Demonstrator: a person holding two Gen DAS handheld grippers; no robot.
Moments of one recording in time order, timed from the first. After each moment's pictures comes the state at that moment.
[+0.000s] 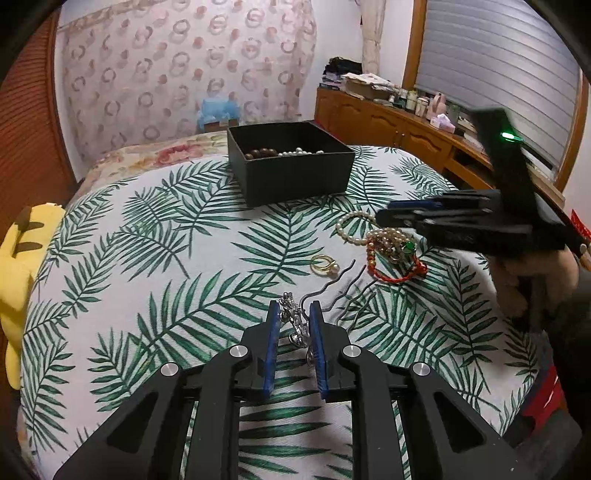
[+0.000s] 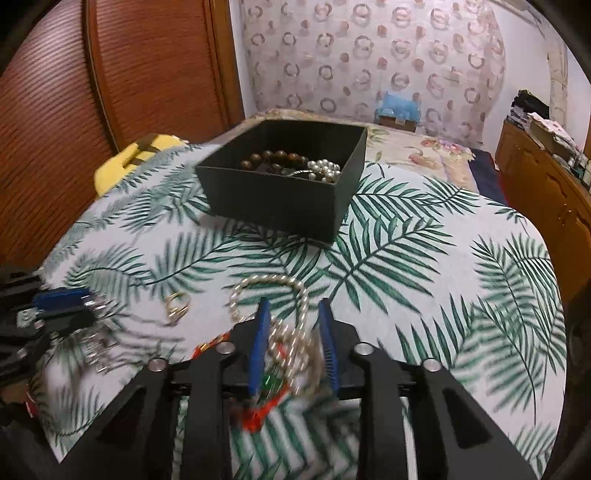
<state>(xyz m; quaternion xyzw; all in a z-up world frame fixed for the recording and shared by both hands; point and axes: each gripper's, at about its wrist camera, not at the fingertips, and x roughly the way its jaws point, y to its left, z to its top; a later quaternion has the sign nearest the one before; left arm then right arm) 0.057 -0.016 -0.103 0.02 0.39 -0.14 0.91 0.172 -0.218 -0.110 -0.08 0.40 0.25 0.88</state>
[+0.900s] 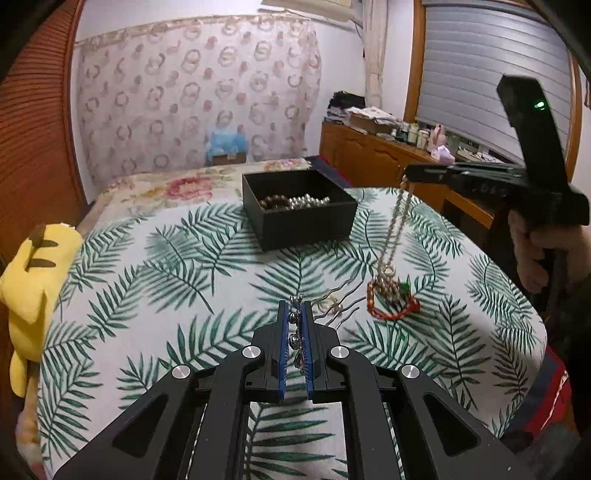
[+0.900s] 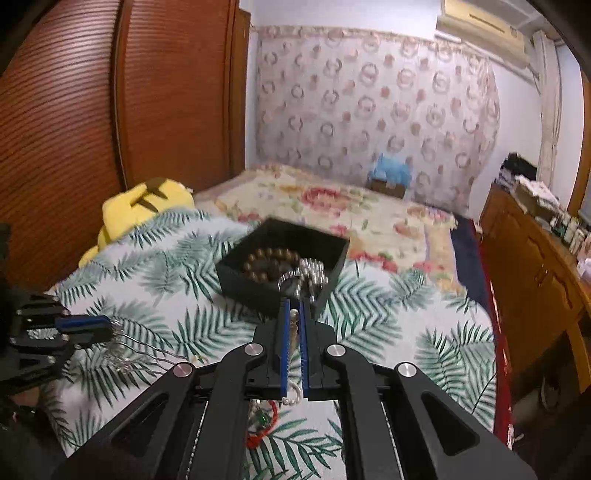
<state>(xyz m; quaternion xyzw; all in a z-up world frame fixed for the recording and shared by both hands) 0.047 -0.003 -0.070 0.01 0.32 -0.13 0.94 0.143 -0.223 -0.008 -0.11 0.28 0.25 0.92</state>
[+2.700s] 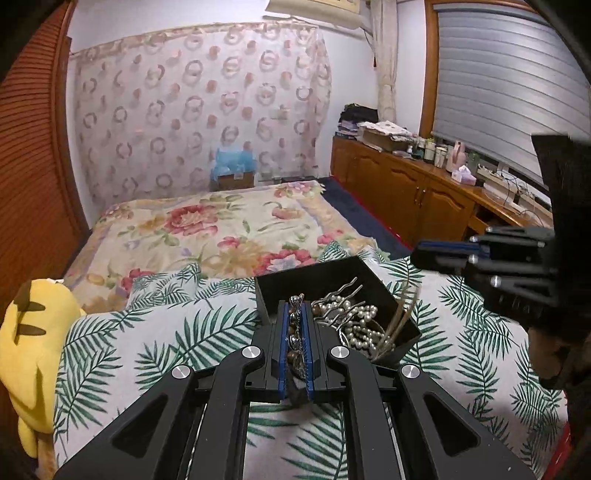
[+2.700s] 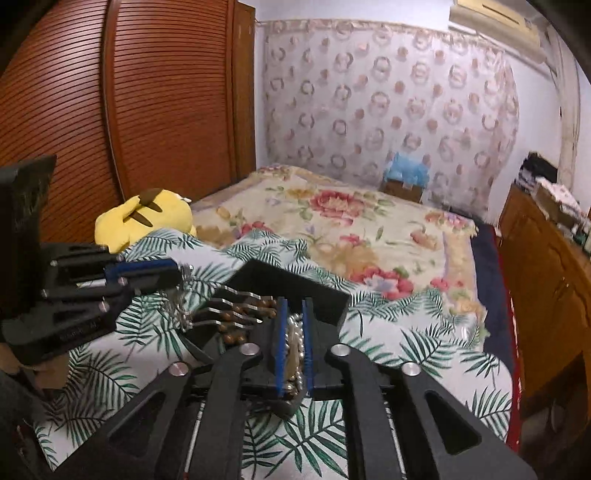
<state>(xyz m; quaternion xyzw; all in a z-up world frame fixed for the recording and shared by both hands) 0.209 -0.011 -0.033 0.02 0.31 -0.12 0.94 0.252 -0.200 -0.008 -0.10 0.31 0.28 0.90</state>
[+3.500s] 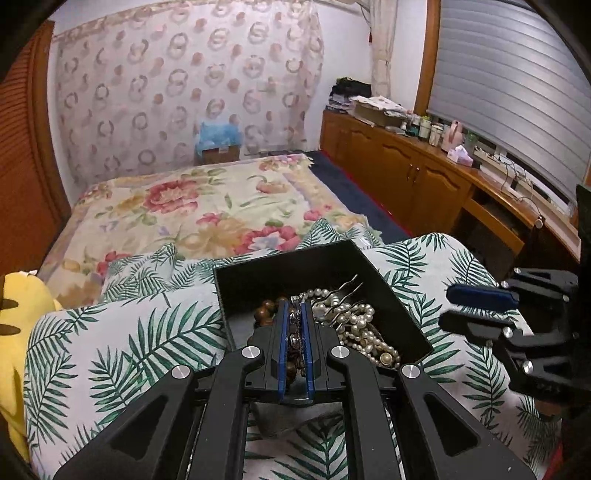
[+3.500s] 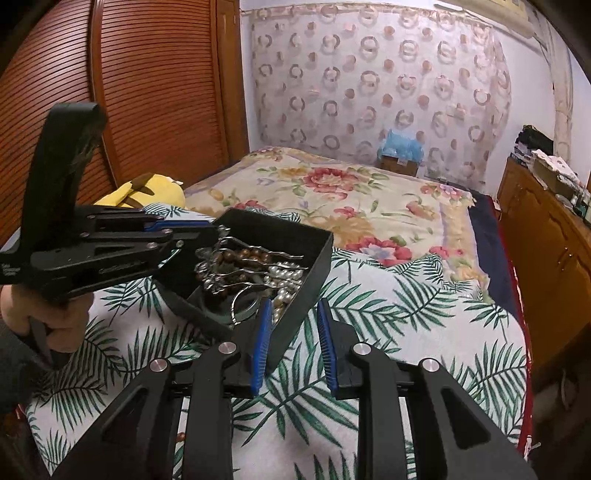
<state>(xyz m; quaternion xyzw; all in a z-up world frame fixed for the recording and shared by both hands) 0.256 -0.036 -0.061 0.01 0.36 -0.14 0.92 0.238 -0.228 -0.051 -0.08 0.34 0.27 0.90</state>
